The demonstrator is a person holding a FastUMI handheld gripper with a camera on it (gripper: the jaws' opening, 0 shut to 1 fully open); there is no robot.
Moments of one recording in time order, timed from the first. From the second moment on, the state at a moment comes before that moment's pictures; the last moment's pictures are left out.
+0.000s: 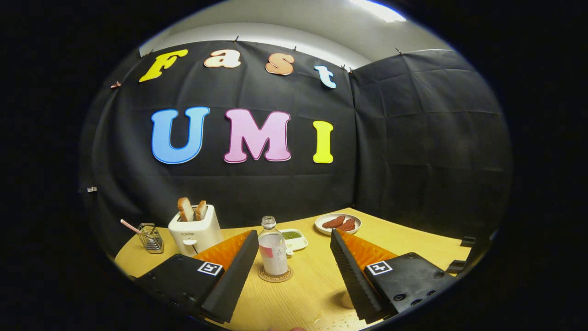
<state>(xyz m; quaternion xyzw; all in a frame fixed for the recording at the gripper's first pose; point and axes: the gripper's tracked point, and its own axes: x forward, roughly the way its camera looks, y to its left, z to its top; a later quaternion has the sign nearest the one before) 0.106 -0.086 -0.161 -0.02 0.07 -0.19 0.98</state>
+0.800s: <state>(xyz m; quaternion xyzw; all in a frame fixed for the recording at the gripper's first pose) -0.007 -0.072 -0.040 0.02 0.04 -0.11 0.99</state>
